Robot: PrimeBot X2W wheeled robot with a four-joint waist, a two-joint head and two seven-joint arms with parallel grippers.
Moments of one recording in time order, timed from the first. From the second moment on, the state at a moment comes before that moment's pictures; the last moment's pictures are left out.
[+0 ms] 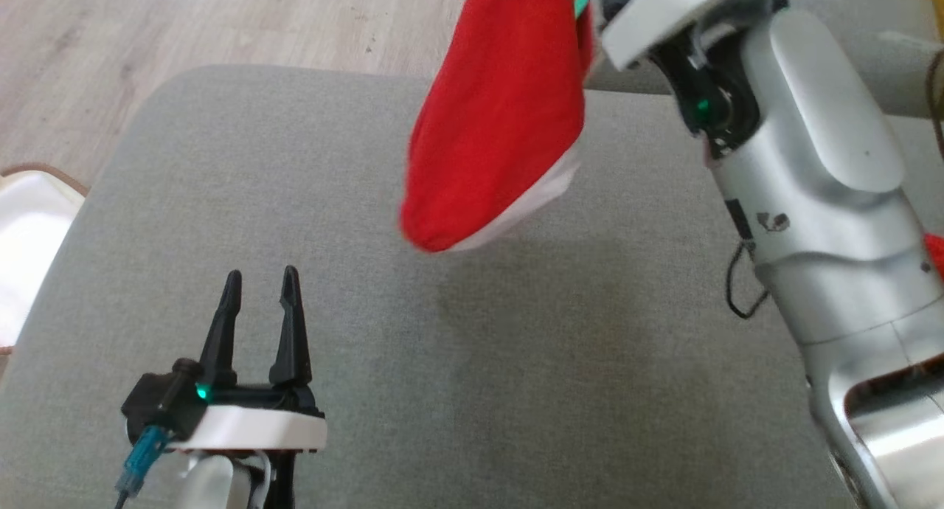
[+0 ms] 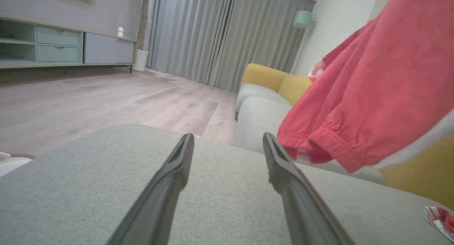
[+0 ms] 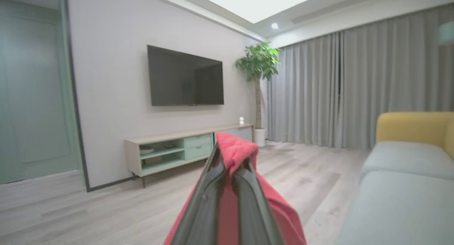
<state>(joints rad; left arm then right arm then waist) -0.09 0.07 -0.16 0.23 -0.38 -0.10 -0.25 -1.02 -0.07 0.44 0.50 0.53 0.13 0.02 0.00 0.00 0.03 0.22</state>
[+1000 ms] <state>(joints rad) -0.12 0.07 -0.17 0.23 -0.34 -0.12 -0.25 -0.71 -0.15 0.13 0.87 0.08 0.13 -0.19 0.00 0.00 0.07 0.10</state>
